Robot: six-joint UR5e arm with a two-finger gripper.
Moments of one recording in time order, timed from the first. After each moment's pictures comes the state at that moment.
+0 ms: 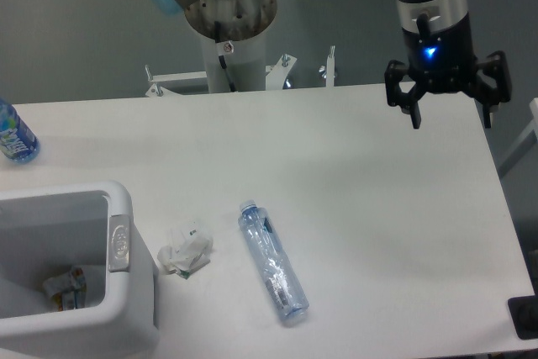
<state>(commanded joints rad) 2.68 -1.73 -1.48 -0.98 1.61 1.06</state>
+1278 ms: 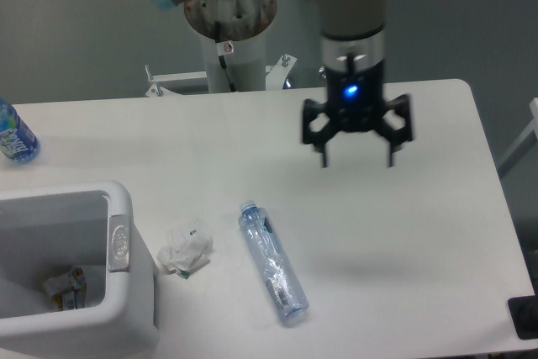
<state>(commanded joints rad) 2.47 -1.71 -1.69 -0.94 1.39 0.71</state>
